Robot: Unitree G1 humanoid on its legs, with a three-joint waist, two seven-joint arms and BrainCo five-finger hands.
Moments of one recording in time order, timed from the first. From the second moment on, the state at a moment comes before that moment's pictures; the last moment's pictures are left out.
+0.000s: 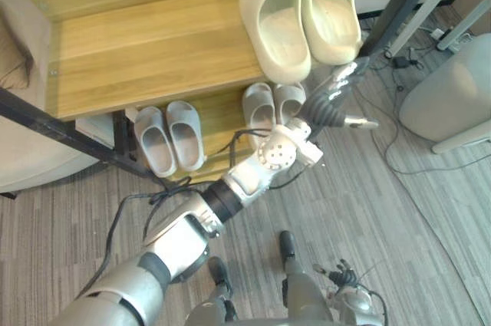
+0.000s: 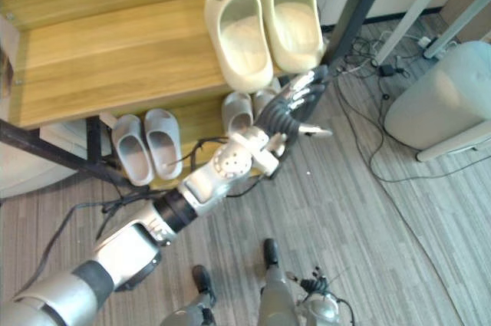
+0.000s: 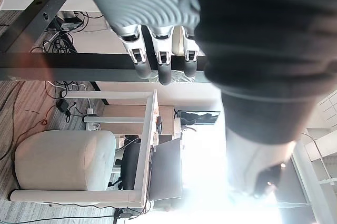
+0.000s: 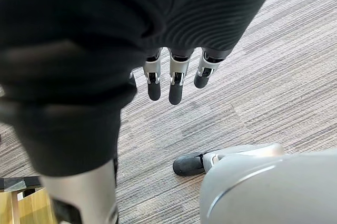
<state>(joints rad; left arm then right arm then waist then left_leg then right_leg) -0.92 0.03 -0.71 0.42 -0.35 -0.15 0.17 0.02 -0.03 -0.27 0.92 -0.04 -0.05 -0.16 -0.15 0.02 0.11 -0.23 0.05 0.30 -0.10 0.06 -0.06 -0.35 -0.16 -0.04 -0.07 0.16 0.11</state>
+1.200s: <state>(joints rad) -1.01 0.13 -0.58 0.50 -0.38 -0.16 0.19 0.02 -0.03 -0.26 0.93 -0.07 -0.06 -0.17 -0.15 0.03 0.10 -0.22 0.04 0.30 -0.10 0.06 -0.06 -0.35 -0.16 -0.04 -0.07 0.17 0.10</state>
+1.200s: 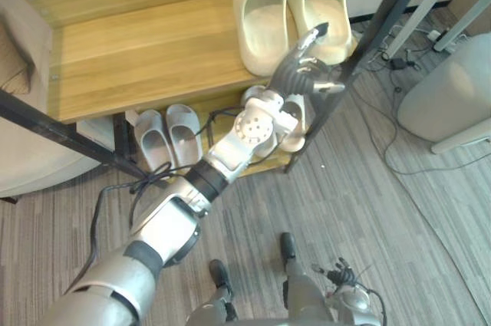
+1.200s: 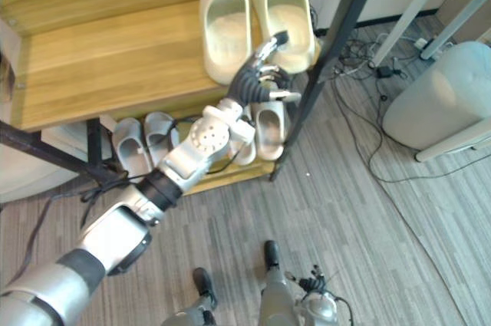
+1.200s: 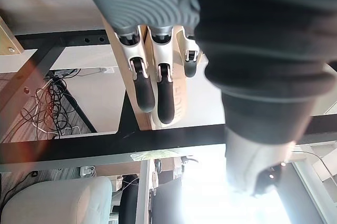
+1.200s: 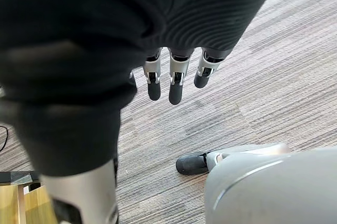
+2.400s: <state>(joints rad) -0.85 -0.10 -0.73 0.30 -0.47 -0.20 0.23 0.04 -0.02 -0.21 0.92 -0.08 -0.05 -0.18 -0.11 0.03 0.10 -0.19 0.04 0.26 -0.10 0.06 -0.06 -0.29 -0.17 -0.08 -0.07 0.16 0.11</state>
